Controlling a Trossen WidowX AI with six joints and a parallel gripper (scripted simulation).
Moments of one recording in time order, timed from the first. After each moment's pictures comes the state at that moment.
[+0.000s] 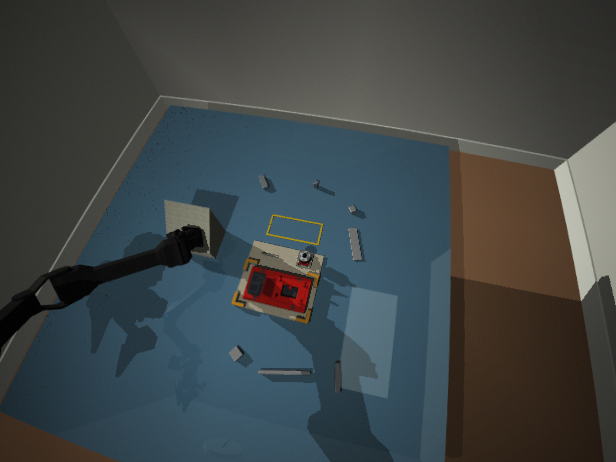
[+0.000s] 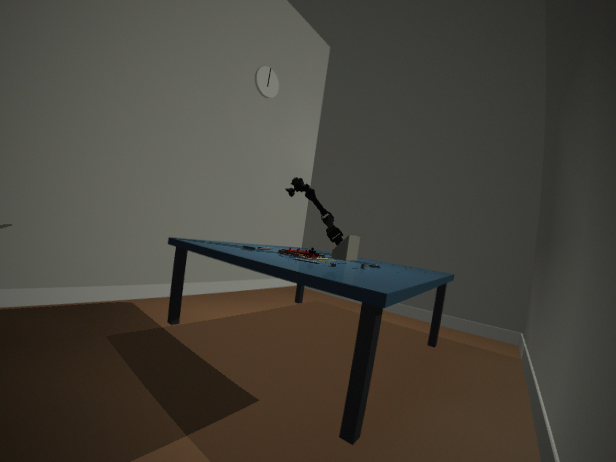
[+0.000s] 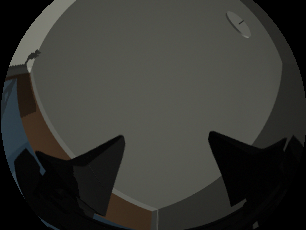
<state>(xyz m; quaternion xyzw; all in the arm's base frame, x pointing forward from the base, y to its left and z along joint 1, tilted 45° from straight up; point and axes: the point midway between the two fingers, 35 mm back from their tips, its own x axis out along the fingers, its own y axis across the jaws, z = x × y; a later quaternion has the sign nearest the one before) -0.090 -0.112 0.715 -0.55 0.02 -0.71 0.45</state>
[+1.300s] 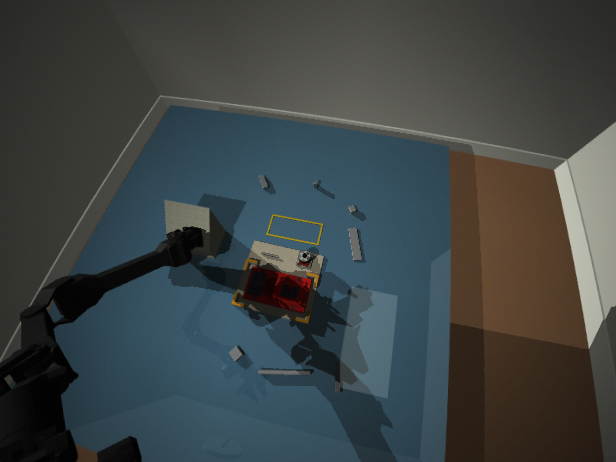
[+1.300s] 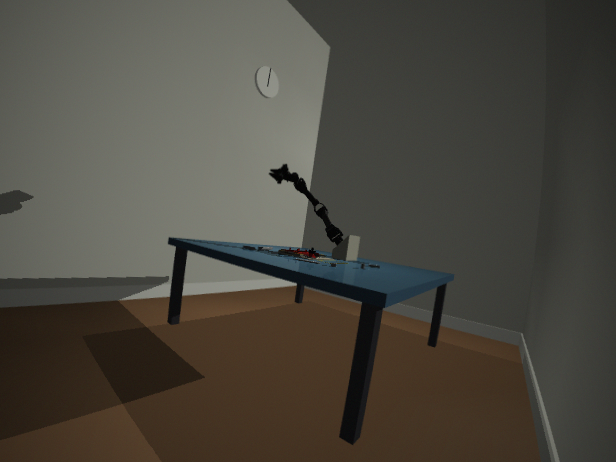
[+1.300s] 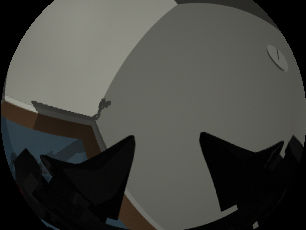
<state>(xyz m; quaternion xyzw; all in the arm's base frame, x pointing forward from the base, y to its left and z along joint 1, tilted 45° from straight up) 0.233 -0.055 0.656 -0.62 -0.05 -0.41 0.67</state>
